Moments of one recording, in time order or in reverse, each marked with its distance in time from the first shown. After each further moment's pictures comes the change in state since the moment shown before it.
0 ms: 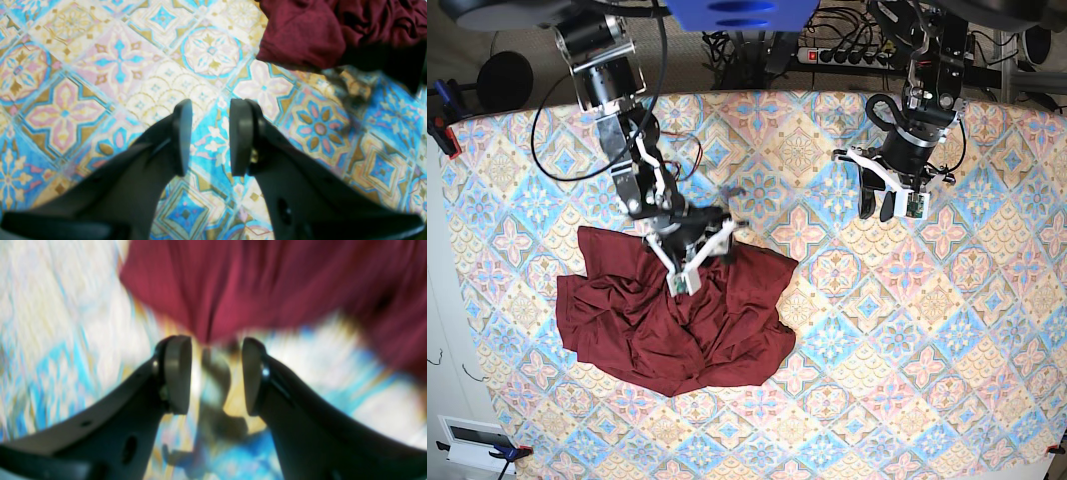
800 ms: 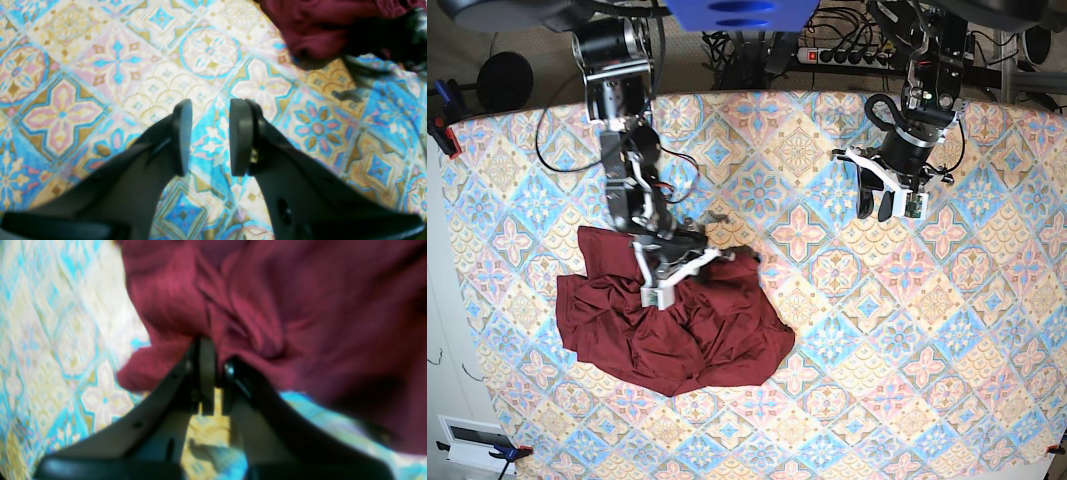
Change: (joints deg) left arm -0.8 0.0 0.5 -0.1 0.0 0.0 0.2; right arm 0.5 -4.6 12.0 -1.9 -0.2 -0.2 -0.8
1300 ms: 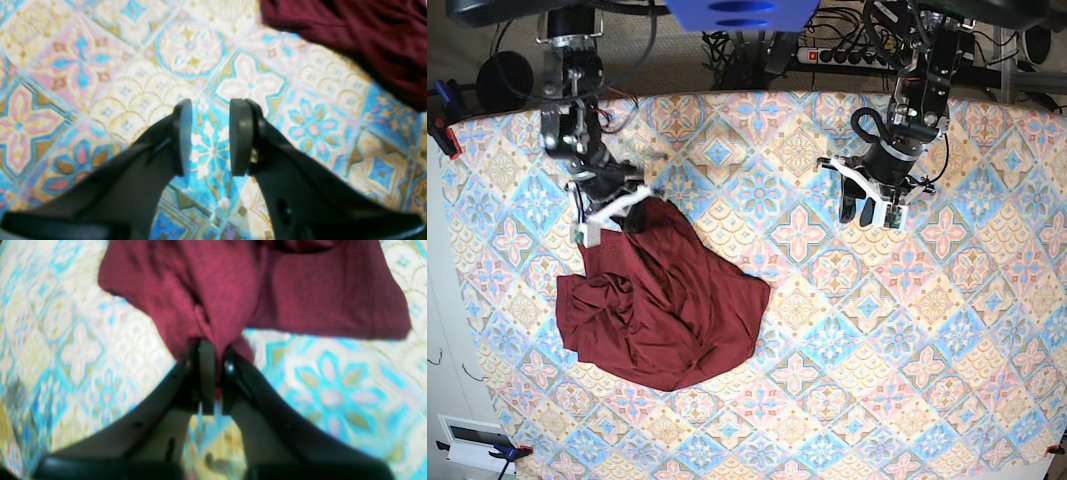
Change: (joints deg) left arm -5.4 0.3 5.8 -7.2 0.0 0.1 0.0; right arm -22.1 11.0 10.7 23.5 7.4 0.7 -0.9
